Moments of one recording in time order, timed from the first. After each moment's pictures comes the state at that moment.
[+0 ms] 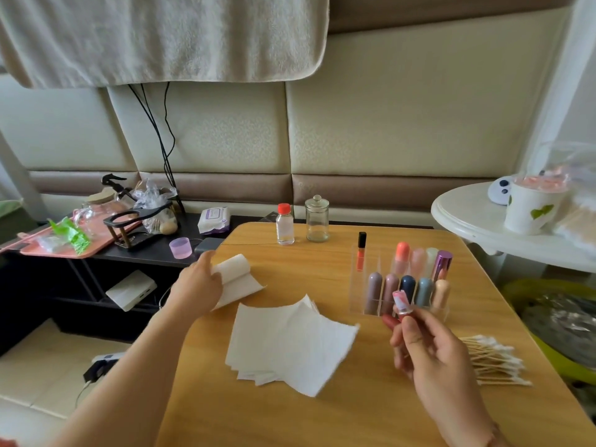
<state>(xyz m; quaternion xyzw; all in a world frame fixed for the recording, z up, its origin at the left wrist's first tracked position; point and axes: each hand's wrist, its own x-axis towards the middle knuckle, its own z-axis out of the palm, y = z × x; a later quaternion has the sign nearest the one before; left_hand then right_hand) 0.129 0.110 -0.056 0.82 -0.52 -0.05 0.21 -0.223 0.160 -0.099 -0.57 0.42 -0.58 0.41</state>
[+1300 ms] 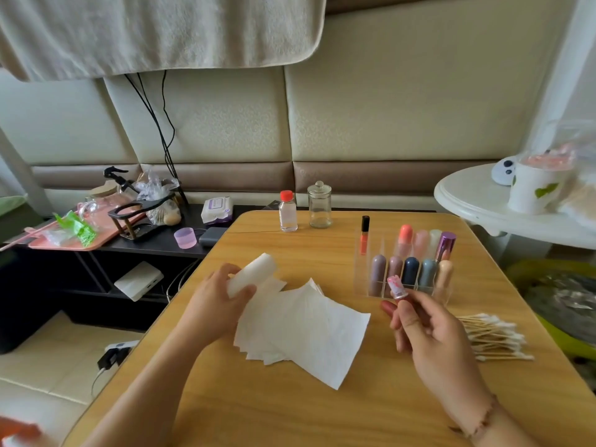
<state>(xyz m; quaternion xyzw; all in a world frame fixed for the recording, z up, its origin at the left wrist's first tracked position) 0.082 0.168 -0.058 0.76 -0.55 -0.15 0.31 -0.220 0.163 -0.097 -0.61 0.43 -0.55 0.38</state>
